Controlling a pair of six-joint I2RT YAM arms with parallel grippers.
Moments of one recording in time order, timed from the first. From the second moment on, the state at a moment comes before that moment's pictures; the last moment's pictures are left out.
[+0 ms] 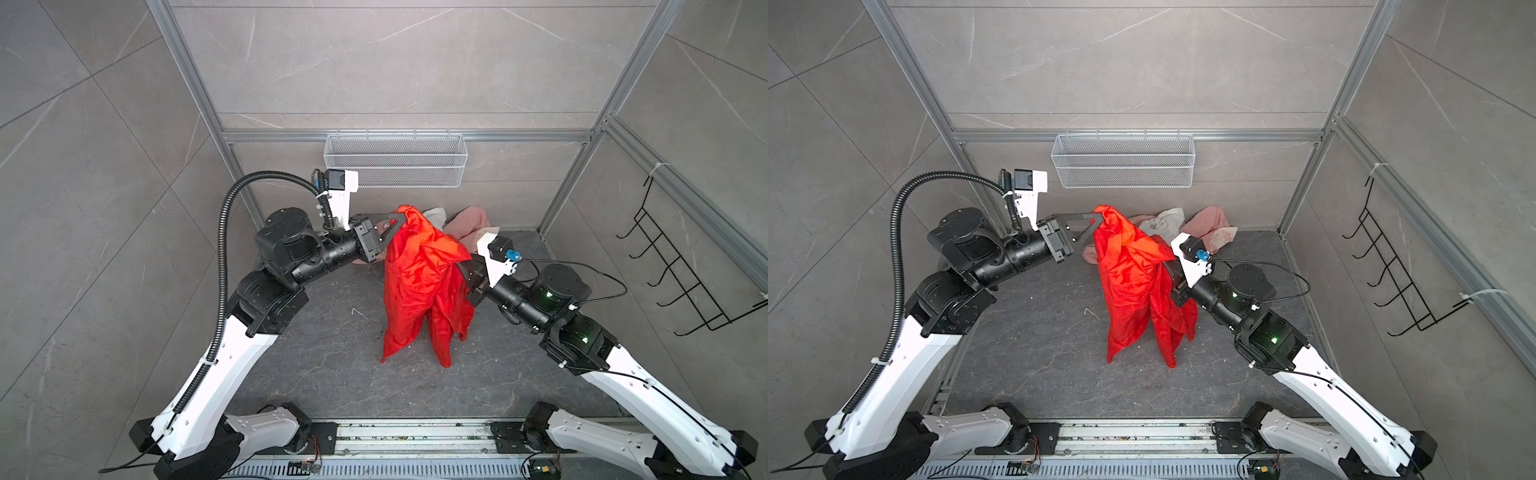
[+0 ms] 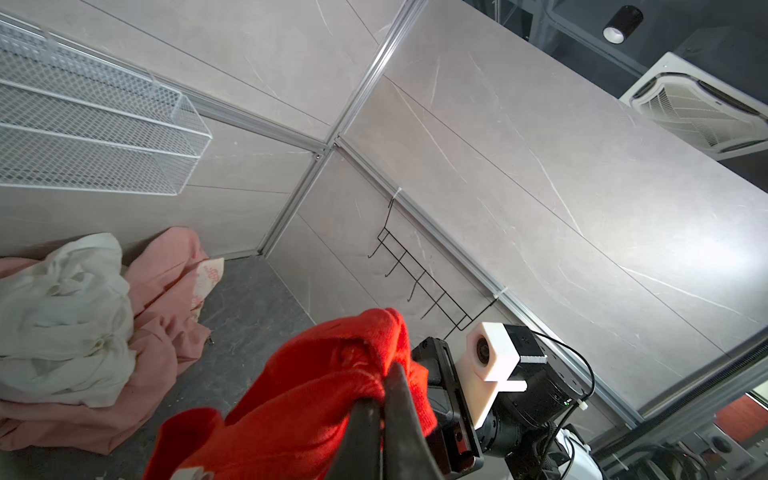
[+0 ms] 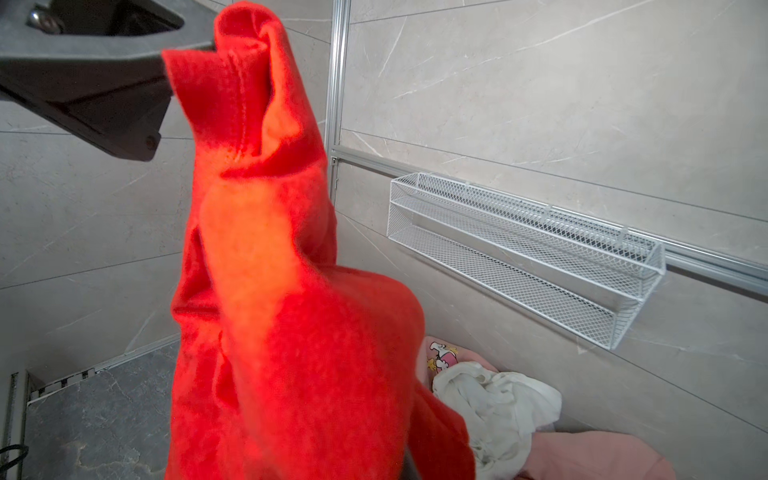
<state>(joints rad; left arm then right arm) -0.70 1.21 1.70 -0.40 0.36 -0.65 0.76 0.95 1.16 -0.14 -0.01 -0.16</state>
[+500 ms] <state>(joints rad) -0.83 1.31 1.59 -0.31 0.32 -0.65 0.76 0.80 1.06 -0.25 0.06 -0.16</state>
